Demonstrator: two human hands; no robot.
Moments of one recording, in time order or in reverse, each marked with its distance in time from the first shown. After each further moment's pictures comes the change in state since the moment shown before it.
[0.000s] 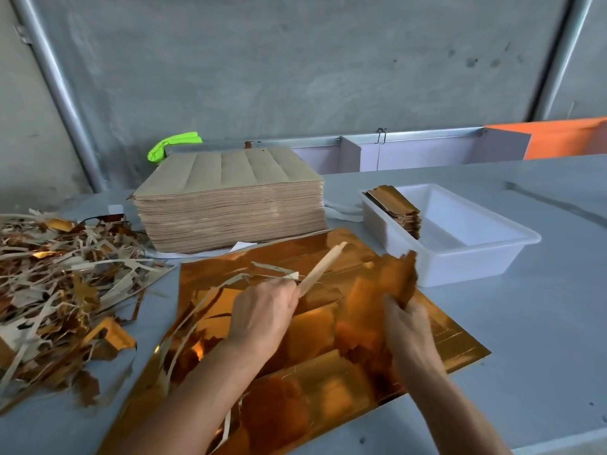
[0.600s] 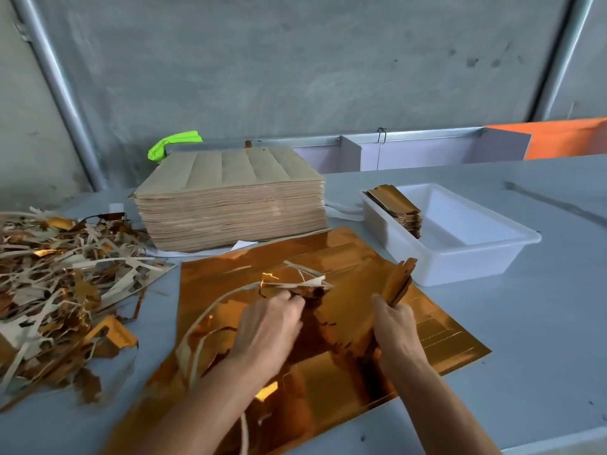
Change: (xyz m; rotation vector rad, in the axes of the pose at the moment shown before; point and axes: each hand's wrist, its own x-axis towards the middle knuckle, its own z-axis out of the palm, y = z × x) left_hand -0.017 0.007 0.000 0.039 -0.155 0.067; right_hand 0.001 0.000 0.013 0.072 -0.030 0.079
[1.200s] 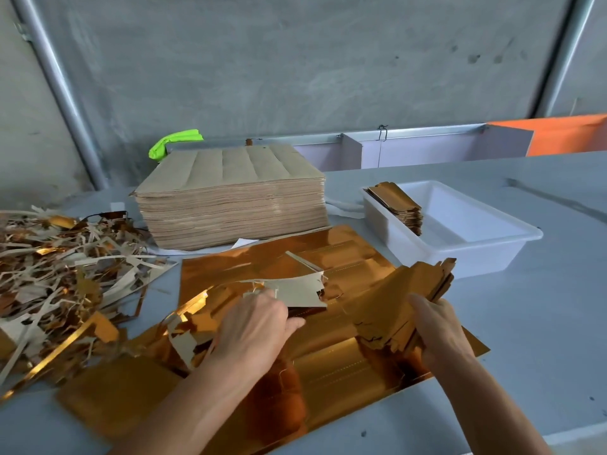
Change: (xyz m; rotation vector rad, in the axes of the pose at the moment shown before) left_hand -0.004 -0.003 -0.012 0.195 -0.116 -0.124; right_hand 0.009 -0.012 -0.043 -0.024 0.072 0.097
